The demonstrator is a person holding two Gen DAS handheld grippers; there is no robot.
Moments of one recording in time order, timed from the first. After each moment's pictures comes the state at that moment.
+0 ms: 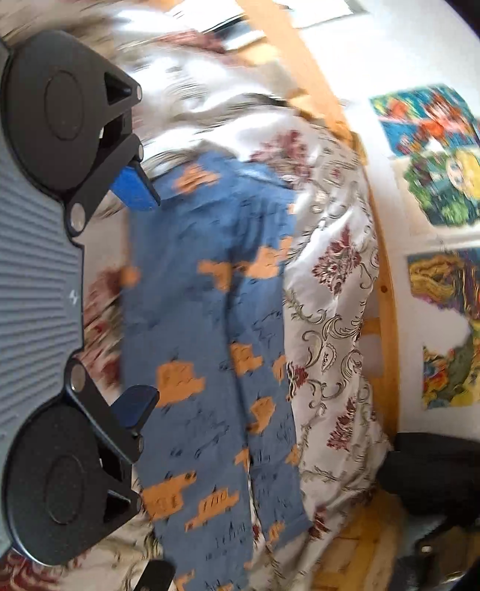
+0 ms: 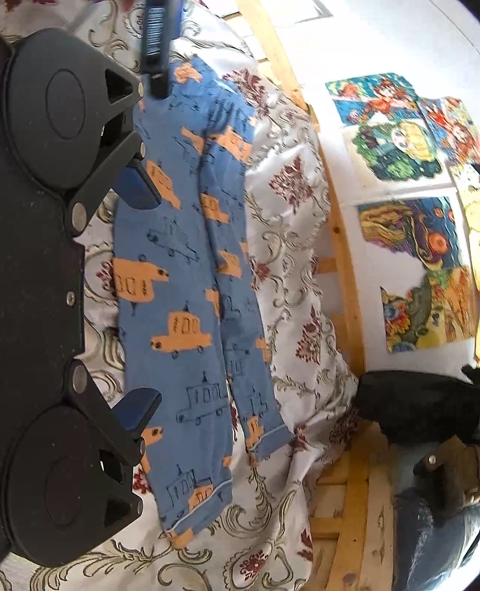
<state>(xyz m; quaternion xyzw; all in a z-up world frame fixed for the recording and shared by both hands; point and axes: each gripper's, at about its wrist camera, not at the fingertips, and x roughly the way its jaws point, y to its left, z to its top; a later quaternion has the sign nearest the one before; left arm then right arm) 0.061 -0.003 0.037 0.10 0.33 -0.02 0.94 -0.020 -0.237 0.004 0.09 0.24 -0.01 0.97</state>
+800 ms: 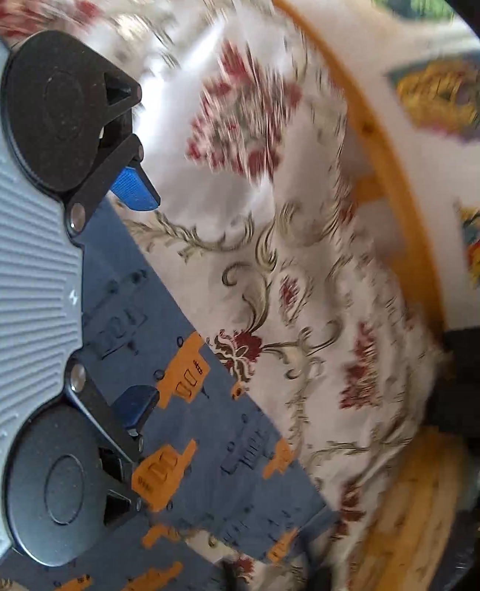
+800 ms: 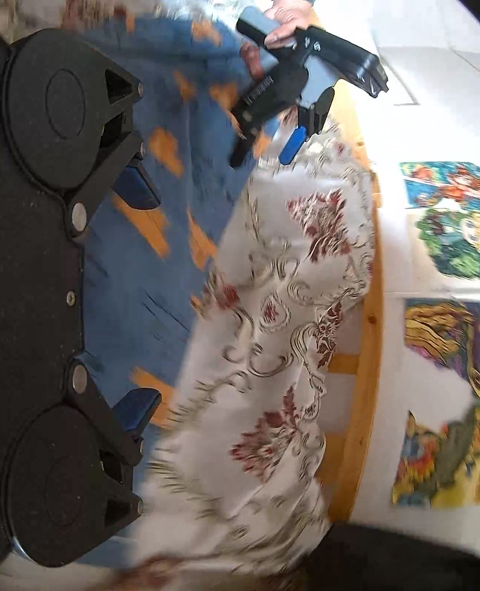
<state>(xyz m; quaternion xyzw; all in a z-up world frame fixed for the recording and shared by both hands) 0.378 -0.034 0.021 0.22 0.37 -0.27 0.86 0.286 -0.319 0.024 -0.07 0.31 0.23 0.92</state>
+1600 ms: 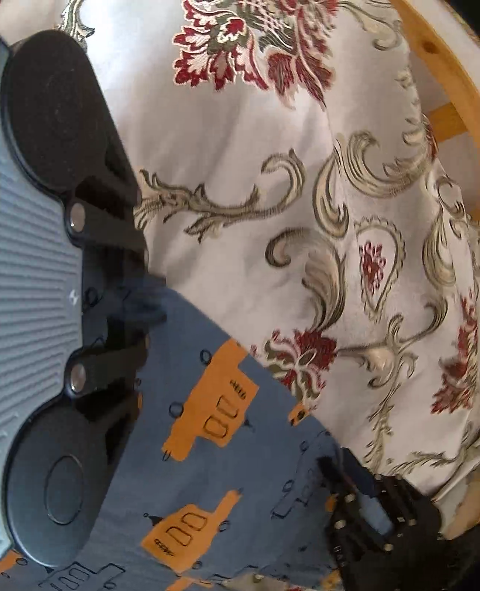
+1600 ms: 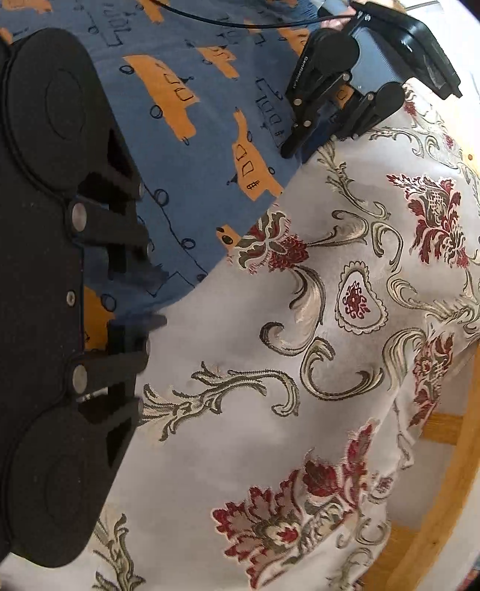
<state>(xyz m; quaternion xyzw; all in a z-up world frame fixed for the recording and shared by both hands) 0.441 -0.060 -0.040 0.28 0.48 -0.29 0.78 0.422 -0.315 -0.029 -0.17 0.44 0.32 0.82</state>
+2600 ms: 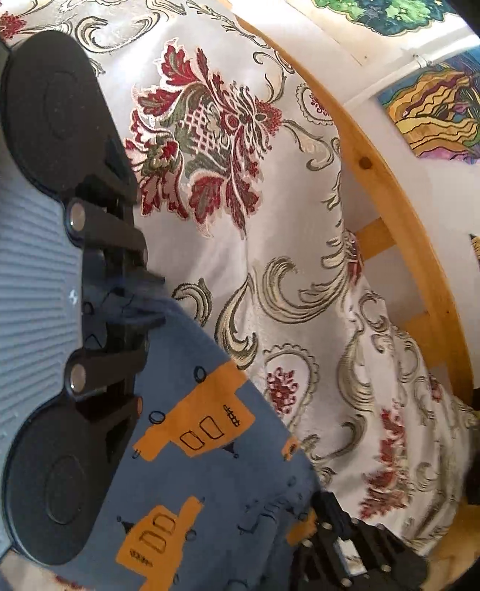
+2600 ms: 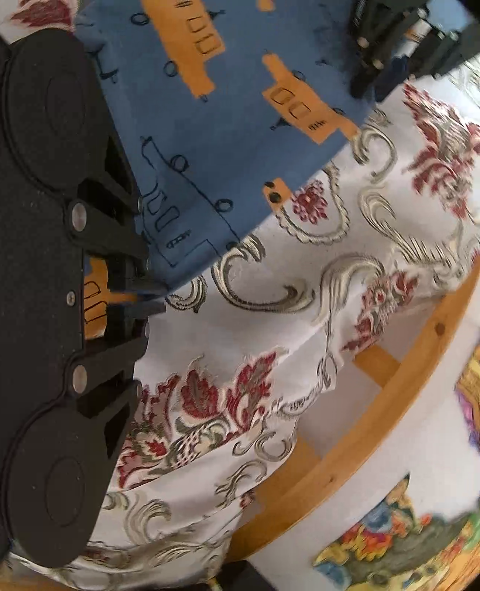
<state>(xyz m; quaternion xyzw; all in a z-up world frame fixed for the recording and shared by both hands) 0.458 -0.057 -0.026 0.28 0.33 -0.14 0.89 0.463 -0.269 -0.040 -0.32 0.30 0.14 0.89</state>
